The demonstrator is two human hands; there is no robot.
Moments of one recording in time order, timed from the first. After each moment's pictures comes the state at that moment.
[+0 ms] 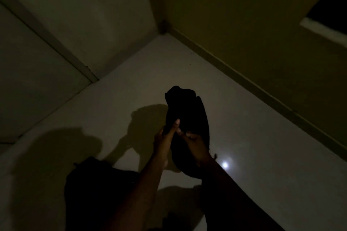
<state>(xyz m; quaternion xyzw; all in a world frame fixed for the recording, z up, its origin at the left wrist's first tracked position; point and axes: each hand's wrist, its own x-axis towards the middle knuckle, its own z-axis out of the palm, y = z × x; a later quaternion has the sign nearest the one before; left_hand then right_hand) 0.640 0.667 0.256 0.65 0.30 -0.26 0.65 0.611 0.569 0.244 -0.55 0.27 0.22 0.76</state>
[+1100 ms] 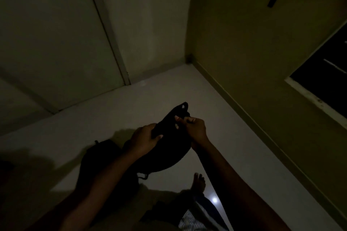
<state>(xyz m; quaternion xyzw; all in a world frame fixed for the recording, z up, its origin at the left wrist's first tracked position) 0.502 0.792 0.443 0.90 0.03 -0.15 0.40 0.537 0.627 0.436 -0.67 0.23 0.17 0.69</state>
